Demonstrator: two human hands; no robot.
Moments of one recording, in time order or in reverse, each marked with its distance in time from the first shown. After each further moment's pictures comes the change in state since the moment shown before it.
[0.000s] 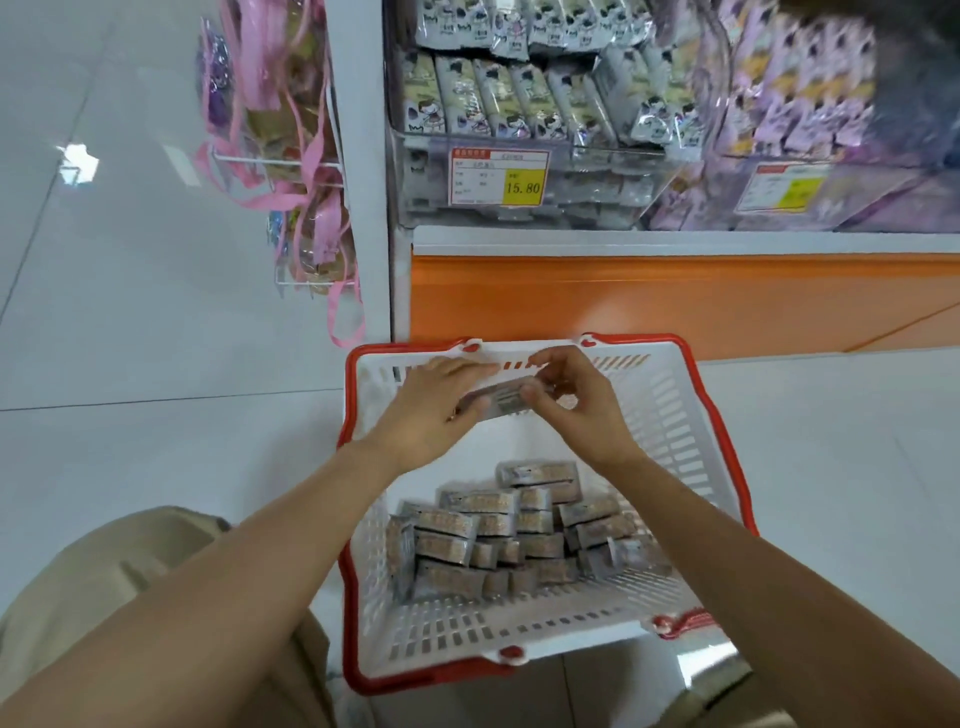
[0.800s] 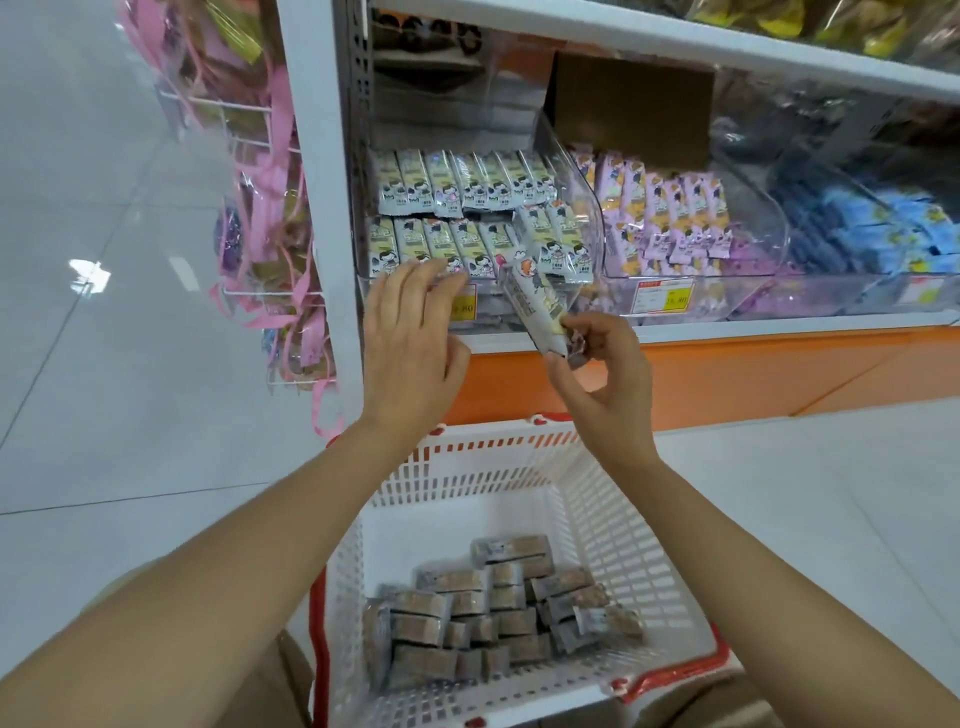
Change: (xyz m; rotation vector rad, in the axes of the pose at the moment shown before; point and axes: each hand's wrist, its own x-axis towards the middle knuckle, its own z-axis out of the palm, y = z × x) left_hand 0.060 0.094 -0.100 0.354 0.746 0.079; right_hand 0.018 -0.115 -0.075 -0.112 0.399 -0.470
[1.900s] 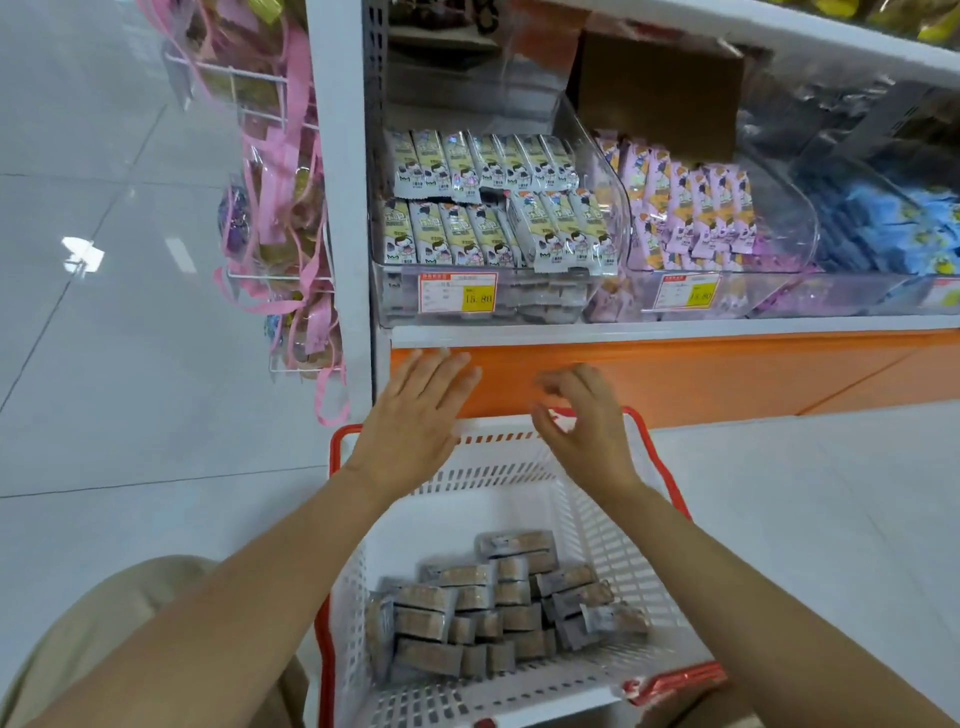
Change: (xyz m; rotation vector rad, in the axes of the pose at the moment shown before) left_hand -0.066 -0.038 0.025 0.338 -0.454 0.300; right_hand -0.033 0.054 0.028 -0.396 -0.209 -0.076
